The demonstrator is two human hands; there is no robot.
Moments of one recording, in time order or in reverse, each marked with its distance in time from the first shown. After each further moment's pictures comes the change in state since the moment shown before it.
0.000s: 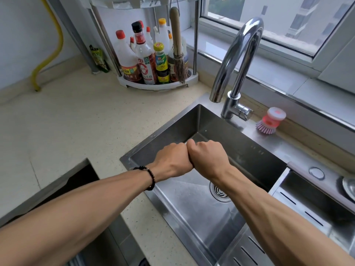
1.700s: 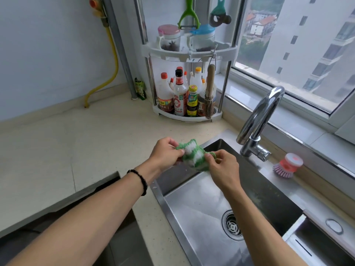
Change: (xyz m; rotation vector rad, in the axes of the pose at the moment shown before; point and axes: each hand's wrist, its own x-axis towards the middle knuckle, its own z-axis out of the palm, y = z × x) left_hand -0.028 -0.055 -0.088 -0.998 0.323 -0.206; right_hand 0.033 -0.026 -0.045 1.037 0.172 0.690
